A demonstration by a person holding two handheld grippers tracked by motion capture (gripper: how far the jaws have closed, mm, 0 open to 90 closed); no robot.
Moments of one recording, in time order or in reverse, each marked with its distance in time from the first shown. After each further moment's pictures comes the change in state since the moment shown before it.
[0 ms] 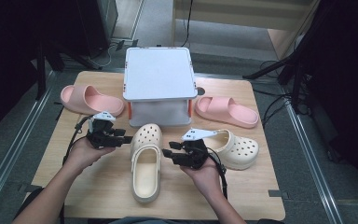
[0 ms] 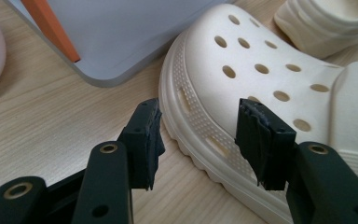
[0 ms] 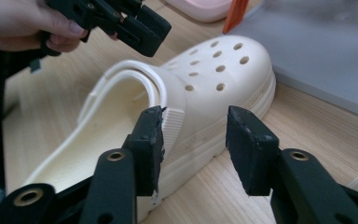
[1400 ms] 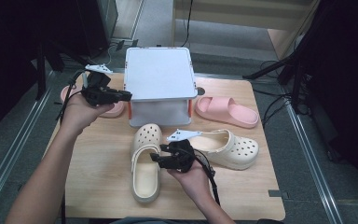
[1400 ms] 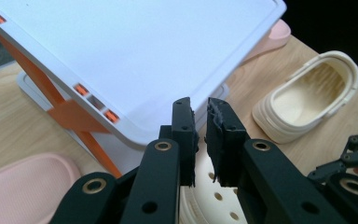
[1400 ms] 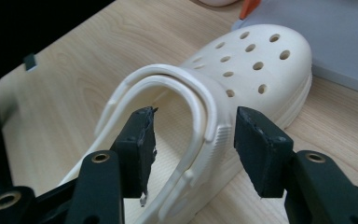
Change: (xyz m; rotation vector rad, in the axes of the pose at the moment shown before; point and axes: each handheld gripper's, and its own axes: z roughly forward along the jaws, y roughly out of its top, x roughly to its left) left arm 0.008 0.124 -0.050 -0.074 0.006 0.062; right arm 0.031 0.011 0.025 0.080 -0.044 0.040
